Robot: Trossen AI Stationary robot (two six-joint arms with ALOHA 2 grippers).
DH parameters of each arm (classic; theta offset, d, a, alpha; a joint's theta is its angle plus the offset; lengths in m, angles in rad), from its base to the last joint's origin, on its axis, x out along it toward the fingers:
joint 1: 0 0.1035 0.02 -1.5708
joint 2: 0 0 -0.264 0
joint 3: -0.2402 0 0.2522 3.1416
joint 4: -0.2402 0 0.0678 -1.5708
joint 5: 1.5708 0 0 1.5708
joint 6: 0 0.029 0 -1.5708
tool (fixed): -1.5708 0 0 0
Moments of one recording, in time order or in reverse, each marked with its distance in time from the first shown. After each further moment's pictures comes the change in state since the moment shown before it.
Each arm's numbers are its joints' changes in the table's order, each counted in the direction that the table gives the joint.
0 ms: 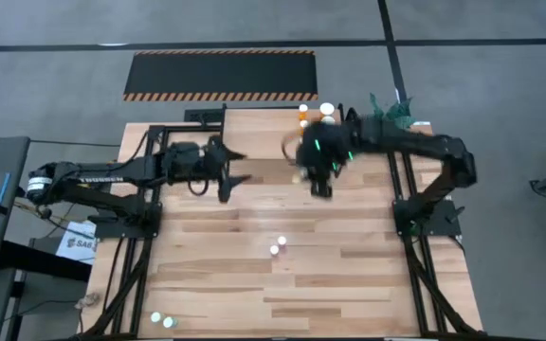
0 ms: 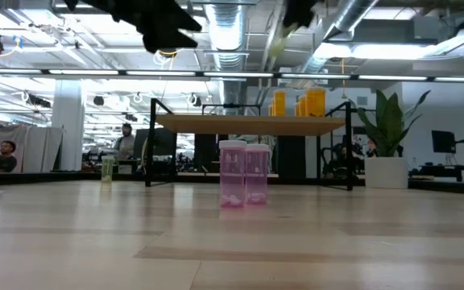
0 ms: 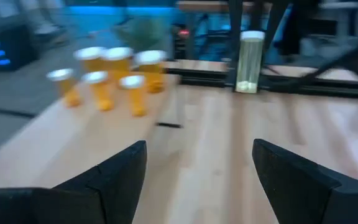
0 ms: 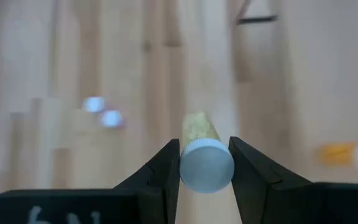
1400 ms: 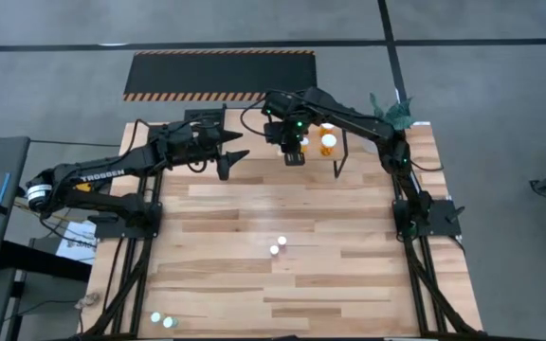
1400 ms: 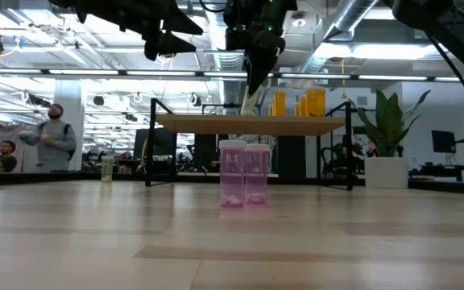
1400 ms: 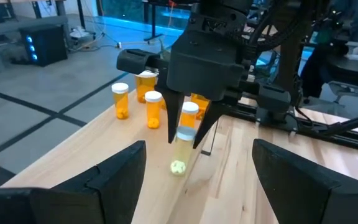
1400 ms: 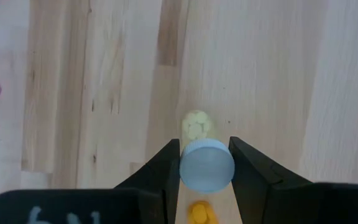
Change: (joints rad) left arm 0.213 0.000 0.000 0.098 -0.136 -0.084; right arm -0.239 0.553 -0.554 -0.264 -0.016 -0.437
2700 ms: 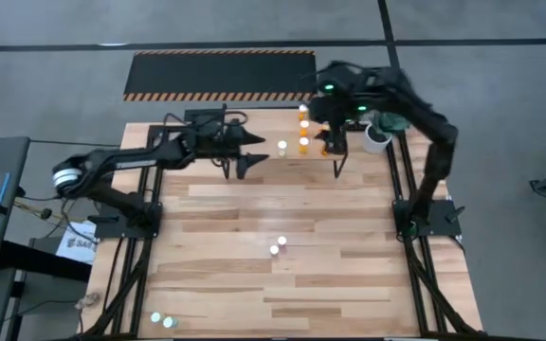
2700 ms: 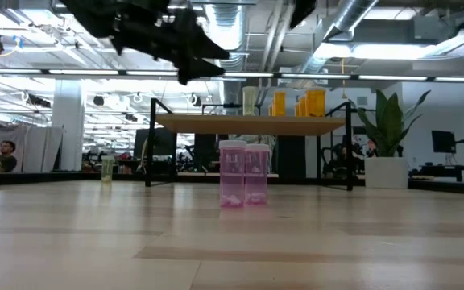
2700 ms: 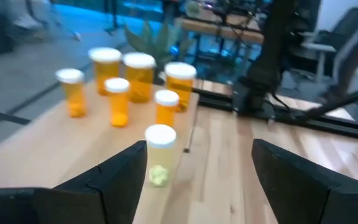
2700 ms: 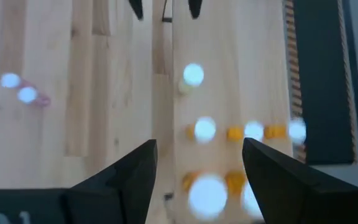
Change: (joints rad) left arm 0.069 0.301 -0.046 0.225 -0.240 0.023; right arm -0.007 -0.380 -0.001 -0.148 -0.029 0.122
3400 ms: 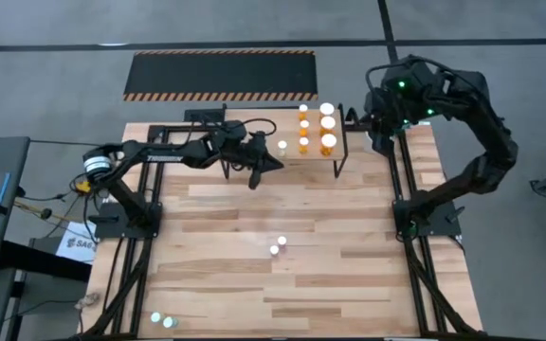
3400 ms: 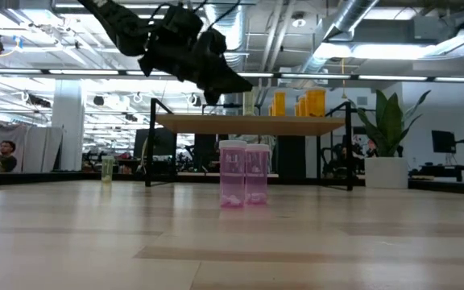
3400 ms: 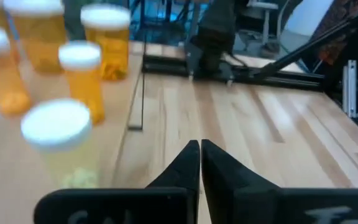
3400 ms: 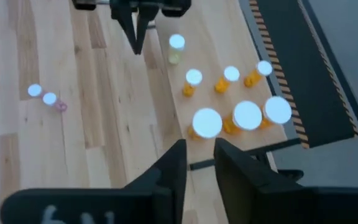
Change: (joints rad) left arm -0.038 0.261 -0.127 -0.007 -0.193 0.089; right arm -0.073 -0.383 0.243 0.003 0.003 0.136
